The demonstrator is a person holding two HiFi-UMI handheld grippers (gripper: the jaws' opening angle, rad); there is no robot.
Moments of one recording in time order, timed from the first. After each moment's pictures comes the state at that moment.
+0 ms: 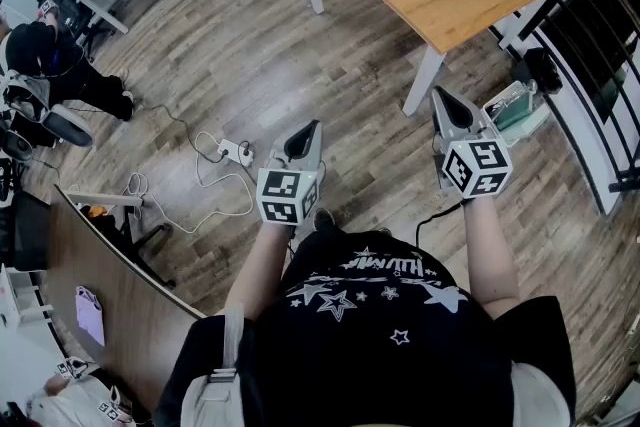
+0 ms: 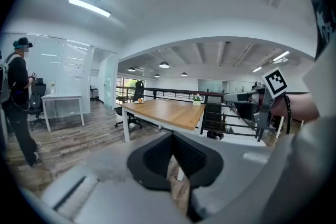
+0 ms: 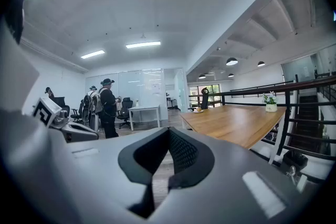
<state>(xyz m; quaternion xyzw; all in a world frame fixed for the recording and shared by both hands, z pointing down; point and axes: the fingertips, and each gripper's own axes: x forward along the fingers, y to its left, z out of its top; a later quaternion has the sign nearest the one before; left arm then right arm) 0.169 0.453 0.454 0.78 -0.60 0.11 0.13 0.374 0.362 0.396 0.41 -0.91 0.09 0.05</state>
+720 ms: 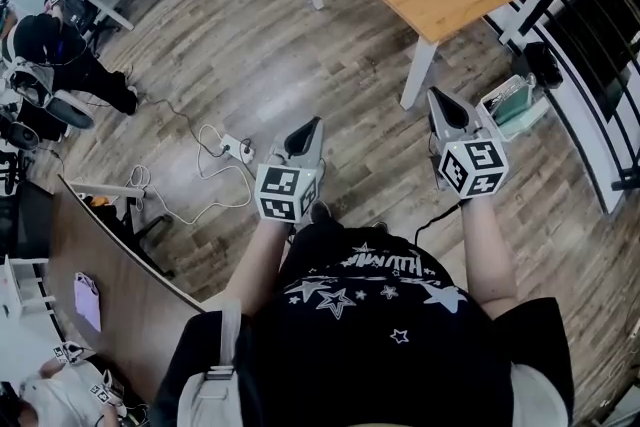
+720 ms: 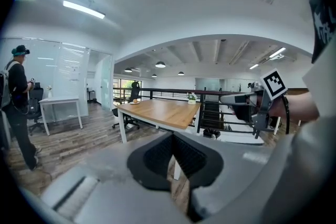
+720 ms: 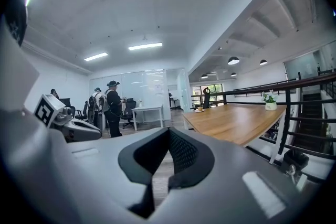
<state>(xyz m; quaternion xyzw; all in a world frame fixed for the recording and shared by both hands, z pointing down) 0.219 0.475 0.450 0.79 -0.59 0.12 0.11 0.413 0.389 0.403 0.39 -0.91 0.09 0.04</state>
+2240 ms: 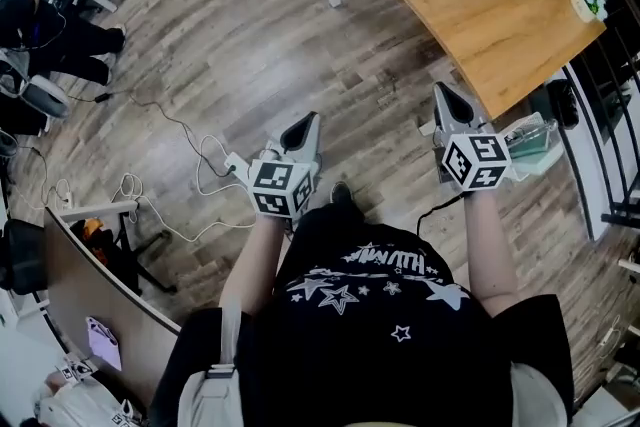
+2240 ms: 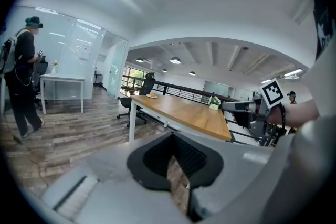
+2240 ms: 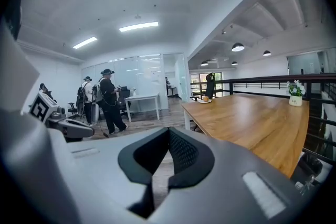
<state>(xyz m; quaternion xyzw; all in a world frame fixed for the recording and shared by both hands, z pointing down) 0.002 0.268 0.498 0.77 -0.60 0.08 0.20 0.207 0.158 0.450 0.40 -0.90 0.12 0.11</state>
